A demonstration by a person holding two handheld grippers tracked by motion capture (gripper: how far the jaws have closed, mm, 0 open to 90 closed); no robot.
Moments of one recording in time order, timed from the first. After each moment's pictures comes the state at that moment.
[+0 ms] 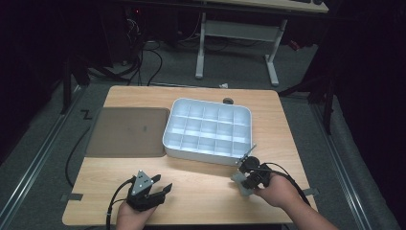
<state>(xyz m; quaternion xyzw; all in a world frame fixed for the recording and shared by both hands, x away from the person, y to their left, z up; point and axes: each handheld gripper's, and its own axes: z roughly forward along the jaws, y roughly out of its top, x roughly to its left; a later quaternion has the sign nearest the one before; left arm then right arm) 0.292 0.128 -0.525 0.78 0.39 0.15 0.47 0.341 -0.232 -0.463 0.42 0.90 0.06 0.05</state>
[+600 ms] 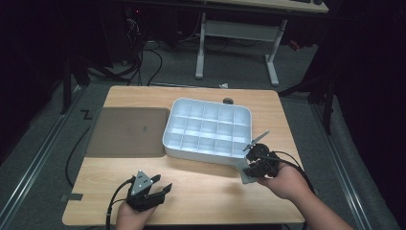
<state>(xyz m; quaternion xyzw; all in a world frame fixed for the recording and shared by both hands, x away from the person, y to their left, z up) 0.292 0.129 -0.525 0.78 0.39 0.15 0.47 0.345 -0.240 -0.401 0.42 0.89 0.13 0.08</state>
